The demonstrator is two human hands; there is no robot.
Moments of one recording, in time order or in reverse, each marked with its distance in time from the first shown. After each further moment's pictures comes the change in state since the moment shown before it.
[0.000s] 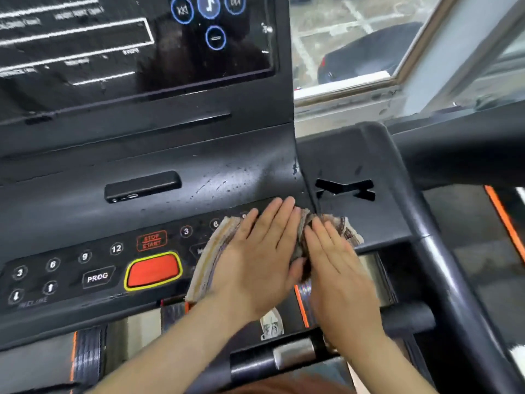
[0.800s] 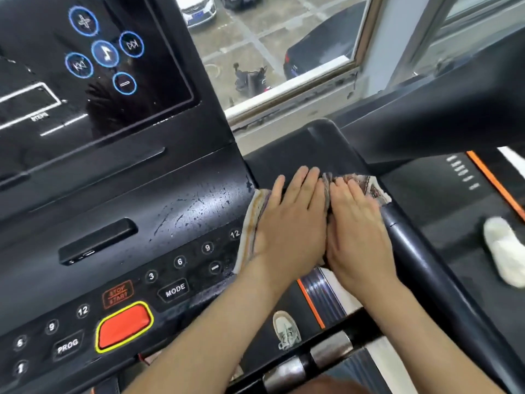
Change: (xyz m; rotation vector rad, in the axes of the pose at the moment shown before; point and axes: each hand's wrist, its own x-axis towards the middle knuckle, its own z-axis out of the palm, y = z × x) left_hand 0.104 0.058 -0.014 0.017 0.053 0.090; right_hand 0.046 0.068 -0.022 -0.044 -0.033 0.369
